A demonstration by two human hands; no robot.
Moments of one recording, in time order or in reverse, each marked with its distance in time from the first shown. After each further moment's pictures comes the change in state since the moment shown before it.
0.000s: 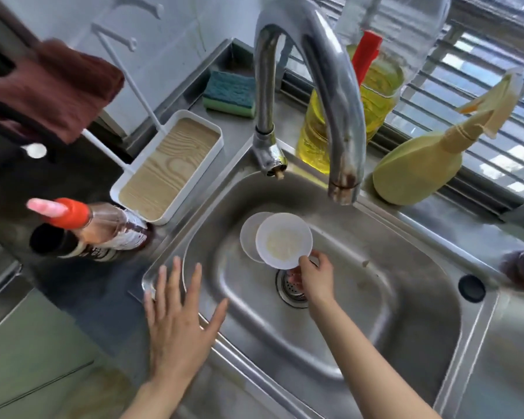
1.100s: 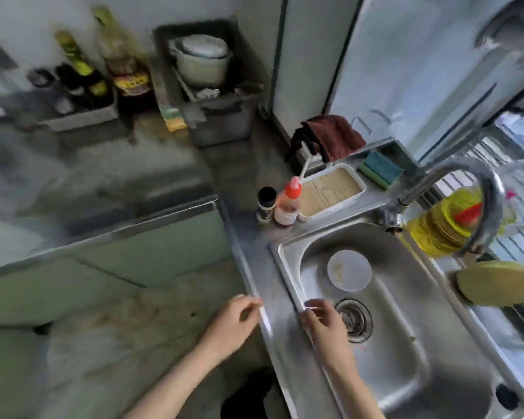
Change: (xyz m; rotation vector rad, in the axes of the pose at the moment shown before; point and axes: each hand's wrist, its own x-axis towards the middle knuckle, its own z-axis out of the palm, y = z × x) left_hand -0.119 -0.059 -0.089 -0.952 -0.173 -0.389; right_hand -0.202 -0.002 0.030 -0.600 -0.505 -0.424
